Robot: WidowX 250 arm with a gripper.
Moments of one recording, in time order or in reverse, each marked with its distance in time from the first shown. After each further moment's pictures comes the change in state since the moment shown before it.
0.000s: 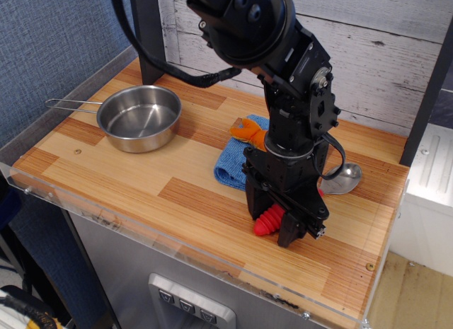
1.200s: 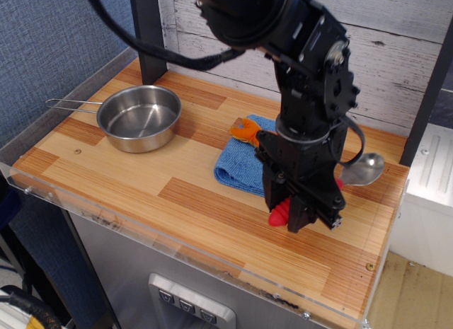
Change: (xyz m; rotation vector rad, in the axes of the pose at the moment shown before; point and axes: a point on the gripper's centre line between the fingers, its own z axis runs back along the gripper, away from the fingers) arm 0.004 -0.014 0.033 -0.002 -0.062 -0.051
